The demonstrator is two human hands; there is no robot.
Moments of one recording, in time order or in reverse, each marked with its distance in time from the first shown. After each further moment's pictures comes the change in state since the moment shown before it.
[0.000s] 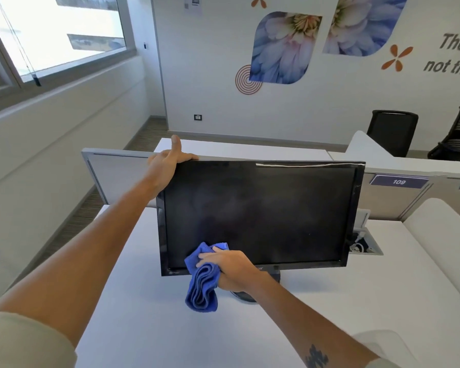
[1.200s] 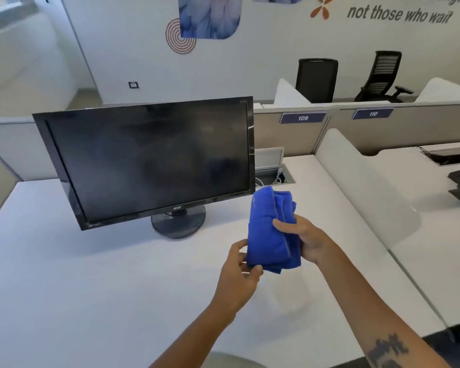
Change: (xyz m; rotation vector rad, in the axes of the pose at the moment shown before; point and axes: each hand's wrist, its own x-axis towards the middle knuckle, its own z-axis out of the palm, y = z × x) left_hand -0.362 0.018 0.379 -0.371 -0.398 -0.242; right_hand -0.372 0.127 -0.067 1.429 0.415 0.752
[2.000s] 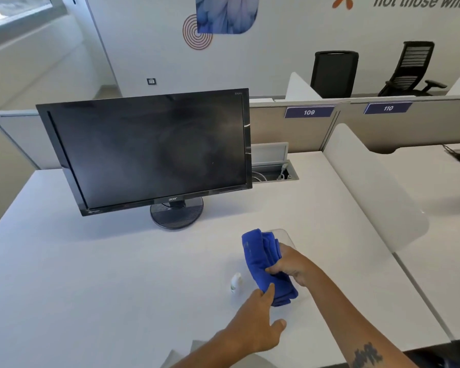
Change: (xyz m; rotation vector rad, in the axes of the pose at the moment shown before) left_hand -0.040 -0.035 0.082 0.690 -0.419 -0.106; right_hand 0.012 0.086 -0.047 -0.507 -0.061 0.191
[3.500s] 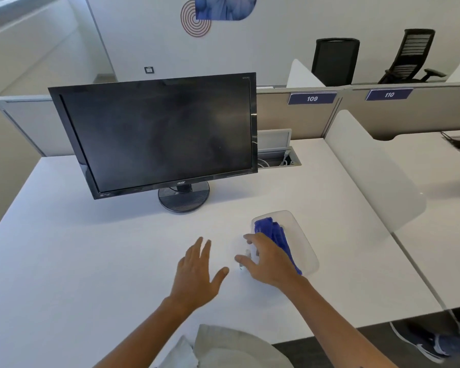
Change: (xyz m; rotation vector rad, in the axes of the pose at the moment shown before) left_hand -0.034 -0.134 -0.063 0.395 0.485 -0.093; right_hand -0.039 0.003 0.106 -0.523 0.330 -0.448
